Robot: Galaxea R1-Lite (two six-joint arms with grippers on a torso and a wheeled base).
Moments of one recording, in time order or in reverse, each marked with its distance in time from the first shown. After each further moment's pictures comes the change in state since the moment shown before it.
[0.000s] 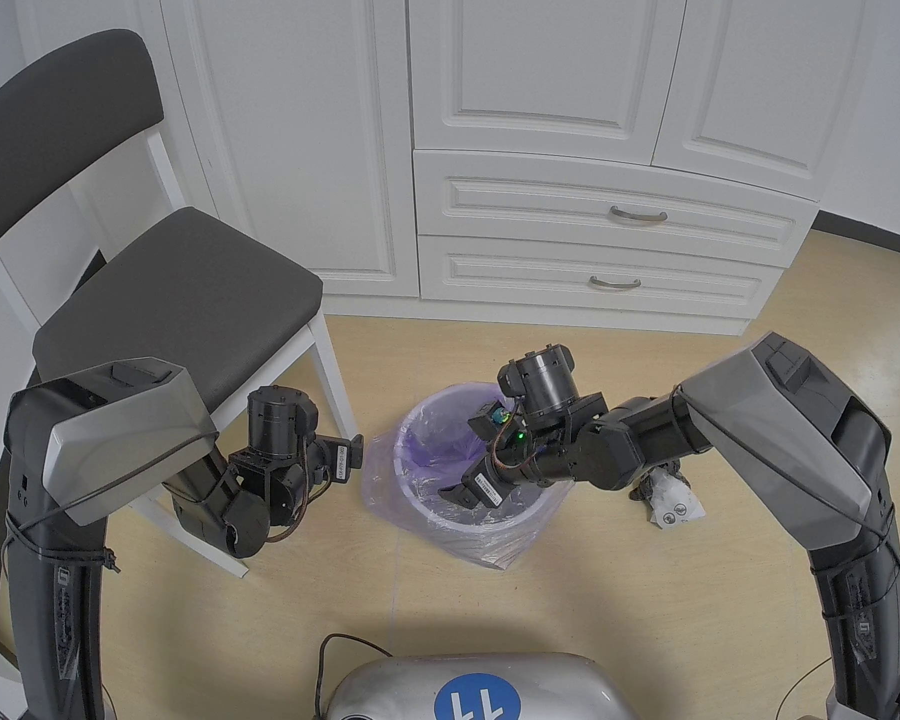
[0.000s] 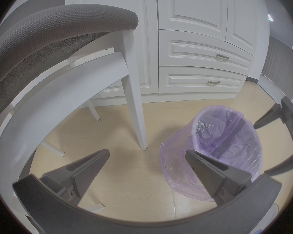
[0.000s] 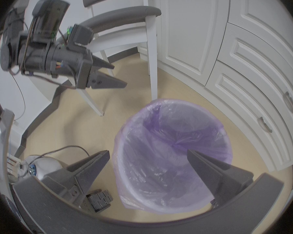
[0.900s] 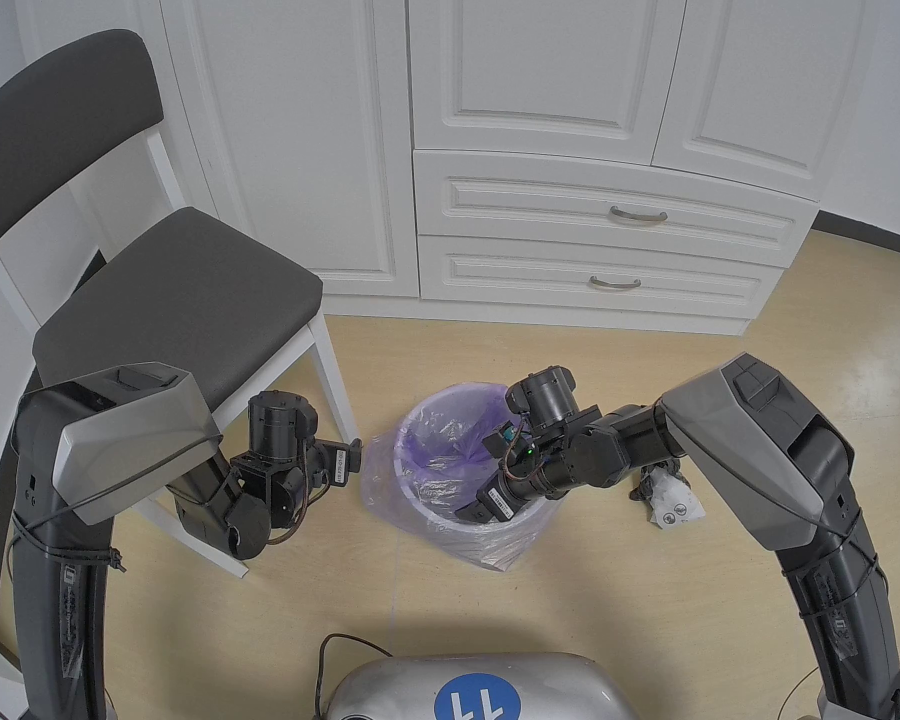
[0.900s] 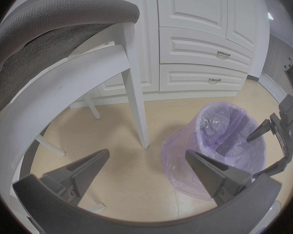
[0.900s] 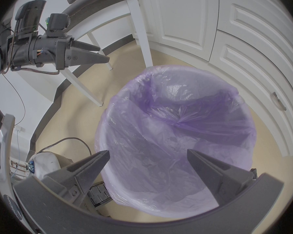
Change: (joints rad) left arm 0.009 0.027 -0.009 -0.011 0.000 0.010; right arm -0.060 0.139 -0.149 0.152 0.072 0.032
